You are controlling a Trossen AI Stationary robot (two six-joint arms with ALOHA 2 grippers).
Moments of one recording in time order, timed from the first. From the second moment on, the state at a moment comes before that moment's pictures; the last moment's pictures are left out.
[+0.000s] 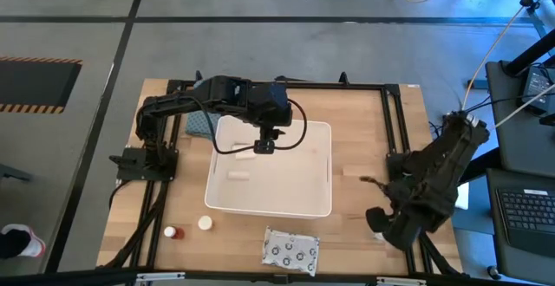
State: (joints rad) left arm 0.05 1.86 2.24 -1.30 -0.10 0.21; right arm 0.93 1.45 1.38 -1.45 -0.12 2.33
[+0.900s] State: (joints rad) left arm 0.05 1.86 2.24 -1.30 -0.10 0.18; right arm 0.97 1.53 1.03 -1.02 -0.11 2.30
